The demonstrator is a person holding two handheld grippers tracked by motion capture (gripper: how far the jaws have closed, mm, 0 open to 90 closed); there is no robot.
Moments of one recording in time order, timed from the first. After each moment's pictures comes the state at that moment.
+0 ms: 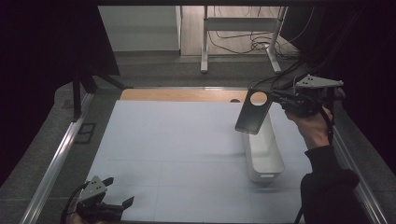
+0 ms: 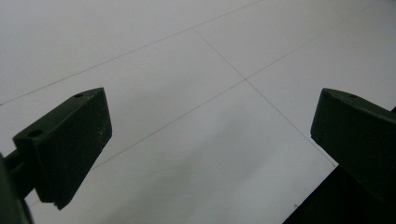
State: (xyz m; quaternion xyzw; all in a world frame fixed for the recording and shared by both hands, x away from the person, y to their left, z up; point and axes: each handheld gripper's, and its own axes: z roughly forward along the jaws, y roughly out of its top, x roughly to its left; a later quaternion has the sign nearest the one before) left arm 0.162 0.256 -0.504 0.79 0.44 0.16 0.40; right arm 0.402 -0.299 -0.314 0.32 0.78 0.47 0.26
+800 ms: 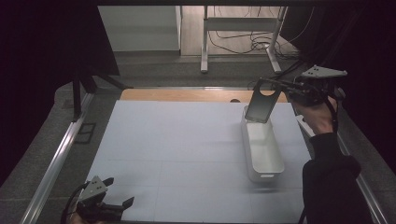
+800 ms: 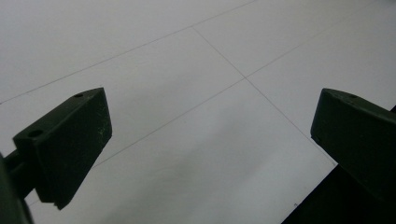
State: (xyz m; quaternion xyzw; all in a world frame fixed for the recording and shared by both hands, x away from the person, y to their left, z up) left arm 0.162 0.255 -0.504 0.79 0.44 0.16 0.40; right arm 0.439 -0.322 -0.312 0.33 0.77 0.45 0.30
